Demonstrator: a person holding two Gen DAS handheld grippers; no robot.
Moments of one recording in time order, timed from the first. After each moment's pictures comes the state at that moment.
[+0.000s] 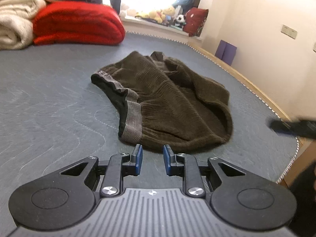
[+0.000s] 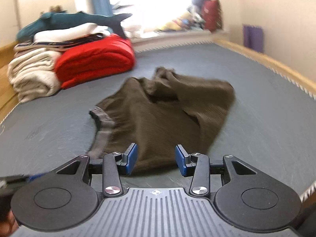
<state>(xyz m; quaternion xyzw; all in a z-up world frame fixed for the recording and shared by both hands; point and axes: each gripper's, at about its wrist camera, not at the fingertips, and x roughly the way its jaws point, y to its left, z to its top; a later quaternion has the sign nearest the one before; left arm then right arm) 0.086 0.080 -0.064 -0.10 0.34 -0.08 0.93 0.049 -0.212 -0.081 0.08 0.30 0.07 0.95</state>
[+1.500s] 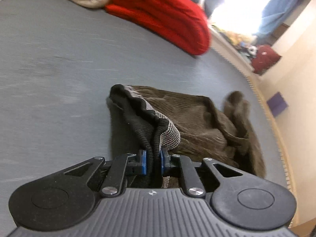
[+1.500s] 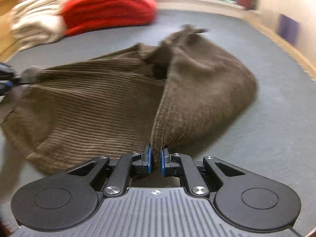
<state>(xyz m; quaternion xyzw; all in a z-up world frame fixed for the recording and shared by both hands) 0.177 0.292 -0.047 -0.27 0.39 0.06 0.88 0.134 -0.111 -0.144 -0.04 0.40 0.14 0.91</state>
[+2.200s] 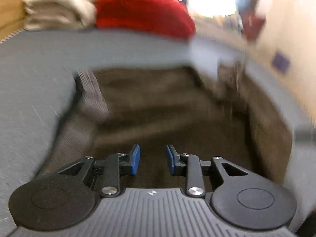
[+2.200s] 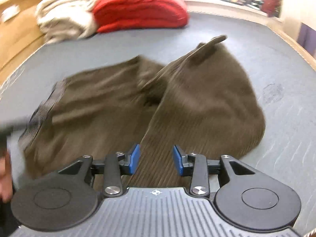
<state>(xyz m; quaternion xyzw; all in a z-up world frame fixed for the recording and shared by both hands) 0.103 0.208 -0.082 -0.11 0.41 0.05 0.91 0.117 -0.071 -0.107 -0.04 0.40 0.17 0.90</state>
